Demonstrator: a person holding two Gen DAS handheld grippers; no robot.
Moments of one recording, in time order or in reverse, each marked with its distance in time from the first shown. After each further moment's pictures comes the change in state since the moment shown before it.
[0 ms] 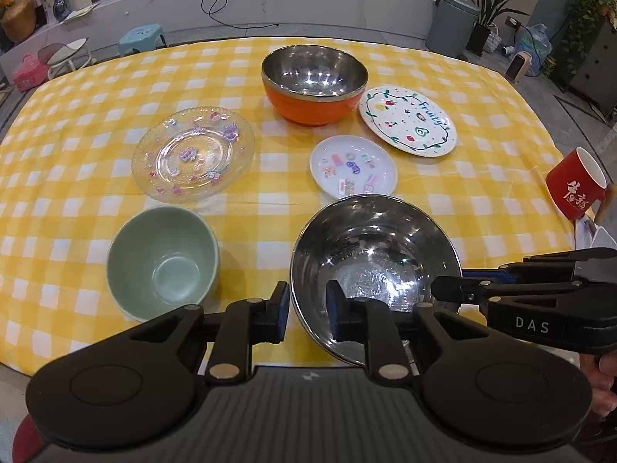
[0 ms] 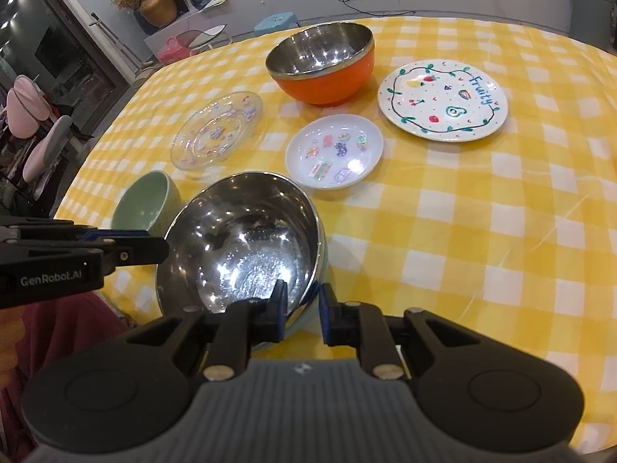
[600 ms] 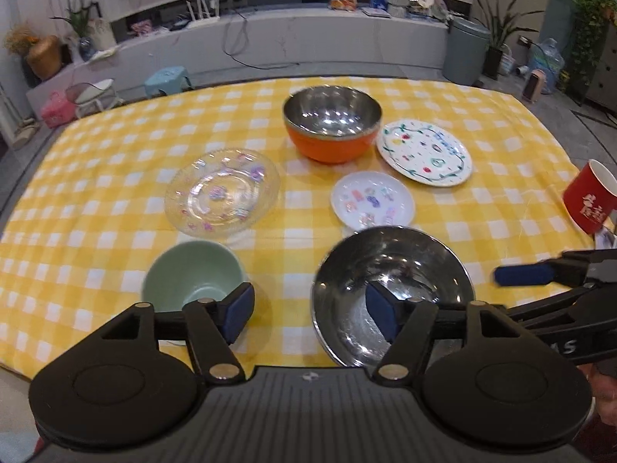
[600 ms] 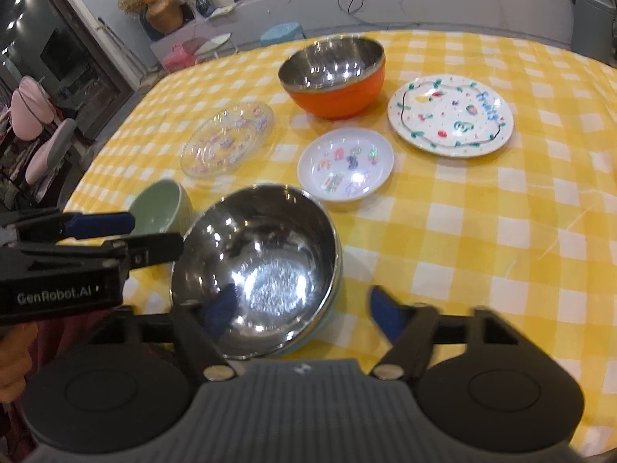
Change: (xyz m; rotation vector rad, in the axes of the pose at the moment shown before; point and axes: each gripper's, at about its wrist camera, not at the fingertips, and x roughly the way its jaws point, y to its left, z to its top) left arm -0.021 -0.007 -0.005 0.023 -0.132 0.109; right arm -0.010 0.010 0.001 -0.018 -0.079 -0.019
